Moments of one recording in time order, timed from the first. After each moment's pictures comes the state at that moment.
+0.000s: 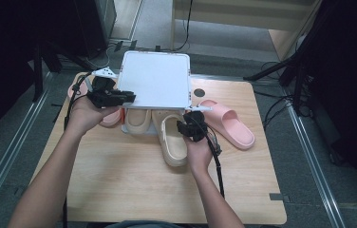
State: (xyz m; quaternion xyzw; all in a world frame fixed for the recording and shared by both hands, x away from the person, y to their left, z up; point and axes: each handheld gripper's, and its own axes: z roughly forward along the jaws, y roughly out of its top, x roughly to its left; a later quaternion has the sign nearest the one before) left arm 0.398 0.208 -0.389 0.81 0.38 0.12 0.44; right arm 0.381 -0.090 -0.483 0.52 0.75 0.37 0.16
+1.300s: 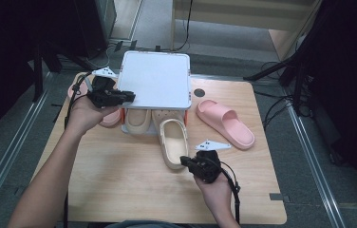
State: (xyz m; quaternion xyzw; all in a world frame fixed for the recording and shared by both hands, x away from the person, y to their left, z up) left arm 0.399 0.209 -0.389 0.81 0.38 0.12 0.43; right arm 0.265 -0.133 -0.484 0.43 0.80 0.42 0.05
